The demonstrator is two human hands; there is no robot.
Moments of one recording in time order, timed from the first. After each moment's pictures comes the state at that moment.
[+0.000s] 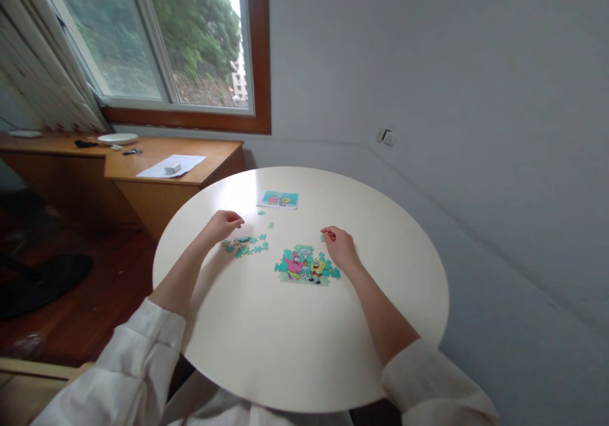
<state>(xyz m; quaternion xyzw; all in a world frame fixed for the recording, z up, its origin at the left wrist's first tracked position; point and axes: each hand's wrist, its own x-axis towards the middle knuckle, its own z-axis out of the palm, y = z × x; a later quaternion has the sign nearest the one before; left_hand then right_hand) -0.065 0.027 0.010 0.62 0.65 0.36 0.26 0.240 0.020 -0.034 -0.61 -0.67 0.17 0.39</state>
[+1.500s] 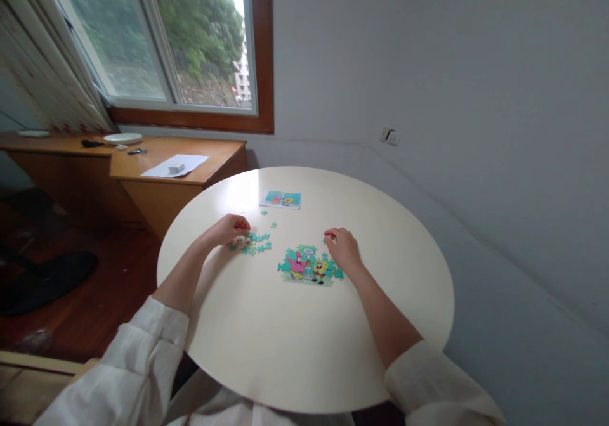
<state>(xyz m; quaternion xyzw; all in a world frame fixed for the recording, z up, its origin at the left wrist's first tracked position) -0.066 0.026 0.005 0.70 0.60 0.26 0.28 0.248 0.028 -0.048 -0.62 -0.71 0.07 0.31</state>
